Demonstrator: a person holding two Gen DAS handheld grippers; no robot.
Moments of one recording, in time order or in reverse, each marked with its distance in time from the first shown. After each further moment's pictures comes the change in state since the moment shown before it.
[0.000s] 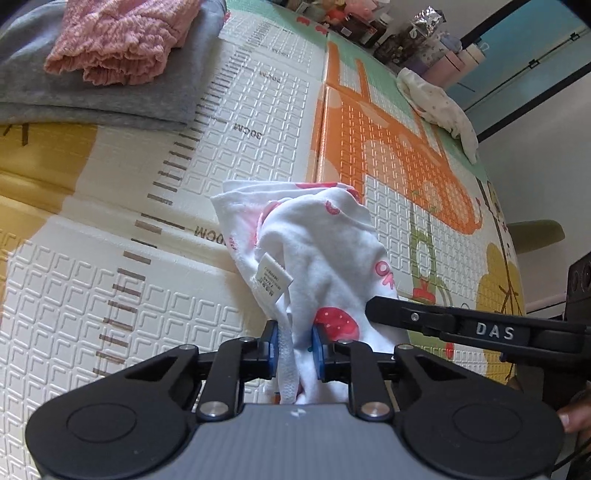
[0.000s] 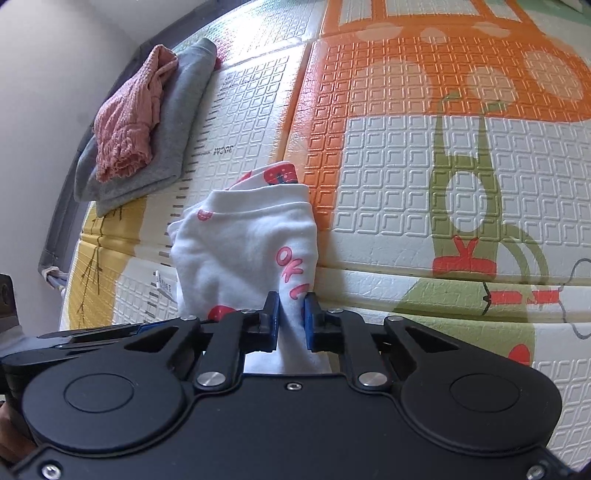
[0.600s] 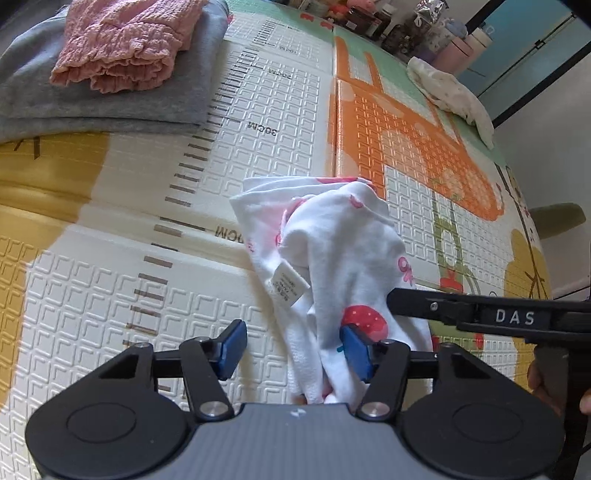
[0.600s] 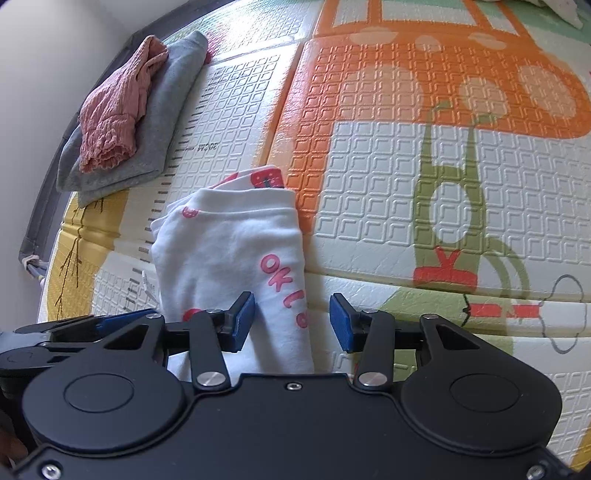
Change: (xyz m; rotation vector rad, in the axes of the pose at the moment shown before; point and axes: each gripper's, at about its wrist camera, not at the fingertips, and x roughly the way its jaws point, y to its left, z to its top) left arm 0.009 0.000 -0.001 0.054 0.011 0.086; right arm 0.007 -0.001 0.005 -0.045 0.023 -0.078
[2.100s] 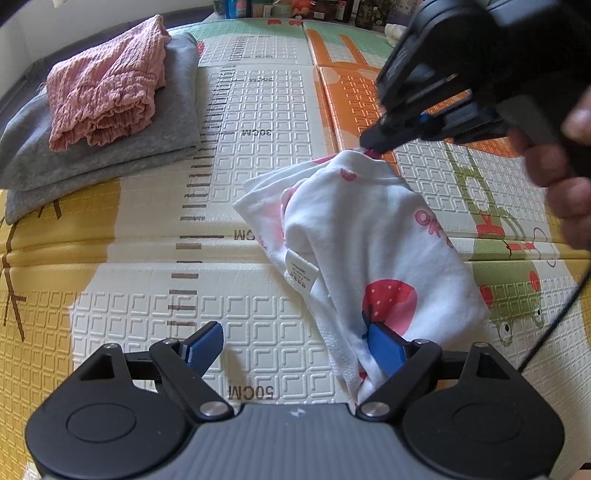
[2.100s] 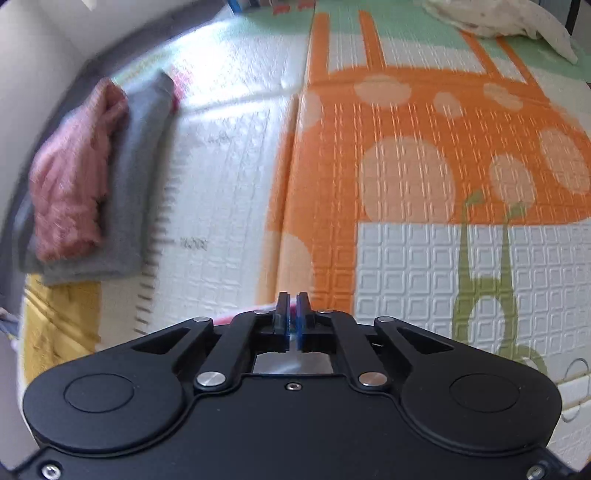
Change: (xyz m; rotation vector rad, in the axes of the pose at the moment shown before) left arm 0.000 -0.024 -0.020 0.241 -0.029 0.214; right arm 0.023 0.042 0.084 0.071 -0.100 -0.118
